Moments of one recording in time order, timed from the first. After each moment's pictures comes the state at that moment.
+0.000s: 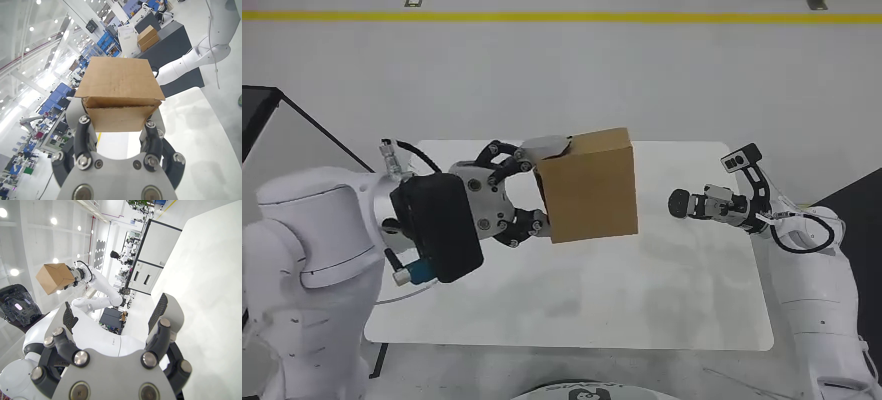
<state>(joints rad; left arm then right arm) 1.11 -1.09 -1.47 -2.33 0.99 -1.01 -0.34 -1.26 -1.11 1.62 -1.31 0.64 -0.28 1.54</state>
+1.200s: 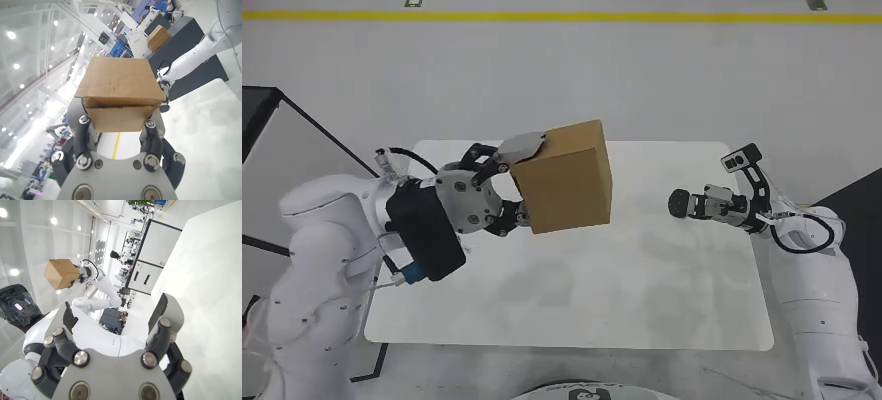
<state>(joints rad) 1.24 -1.03 -1.49 -2.22 1.40 -0.95 0.20 -1.26 -1.11 1.62 -1.31 0.64 -0.28 1.54</state>
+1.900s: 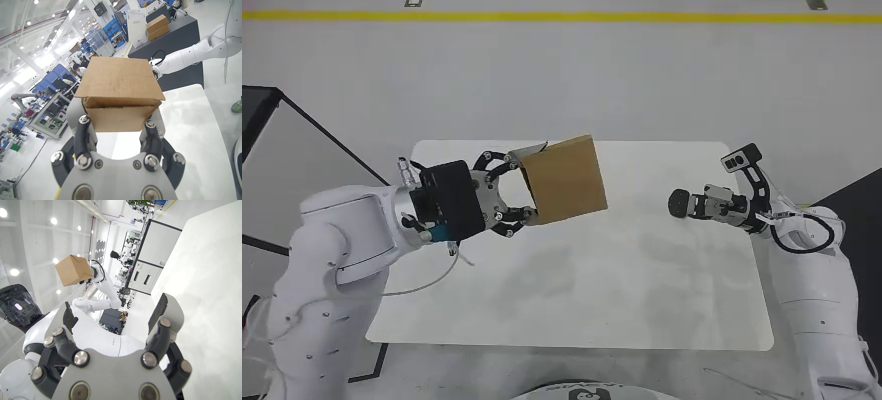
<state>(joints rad) 1.28 -1.02 -1.47 -2.22 1.10 -0.92 -0.17 -1.26 -1.11 1.62 -1.31 0.64 -0.28 1.54</state>
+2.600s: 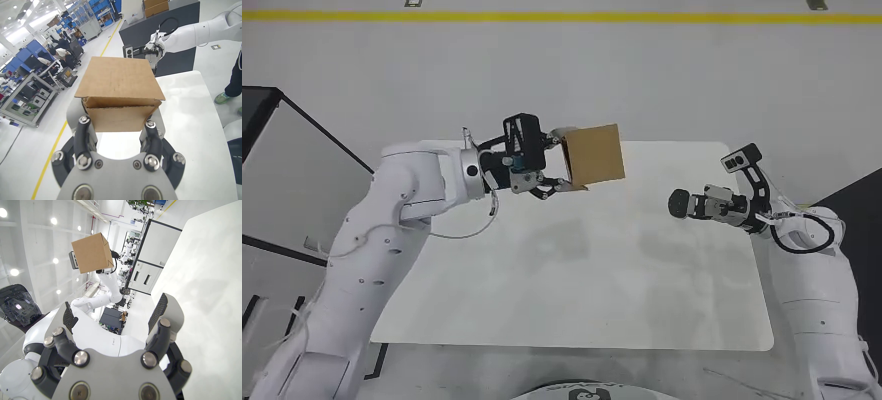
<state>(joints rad) 0.97 -1.06 -1.15 -1.82 1.07 -0.91 -0.25 -1.26 -1.11 1.62 -1.31 0.64 -0.28 1.54</state>
